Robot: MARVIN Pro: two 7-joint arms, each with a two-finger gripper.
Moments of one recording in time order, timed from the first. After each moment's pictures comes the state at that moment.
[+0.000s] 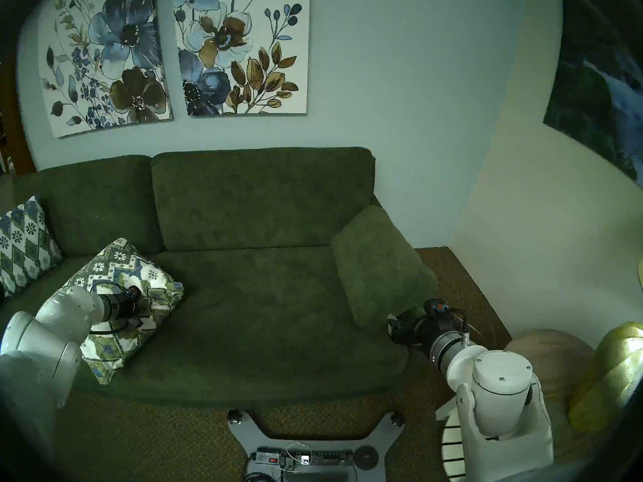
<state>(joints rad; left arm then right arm) 0.91 -0.83 -1.14 -0.21 0.20 -0.39 -0.56 -2.17 -1.56 1.62 -2.31 -0.12 0.69 0.22</state>
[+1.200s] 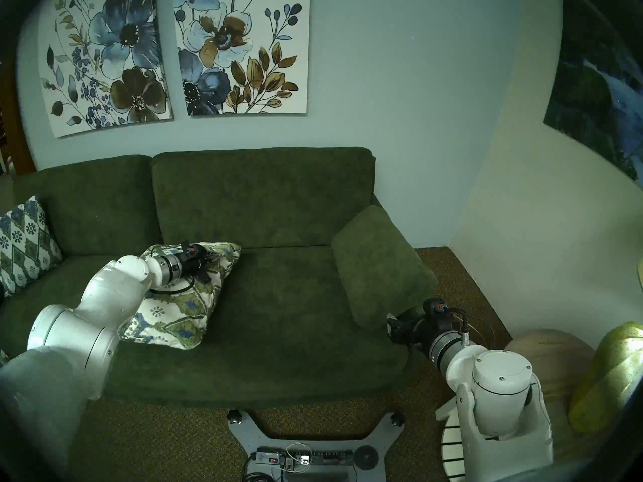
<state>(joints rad) 0.81 -1.05 -1.24 -0.41 0.07 -0.55 -0.74 -2.17 -1.57 1.62 -2.31 -0.13 0.69 0.24</state>
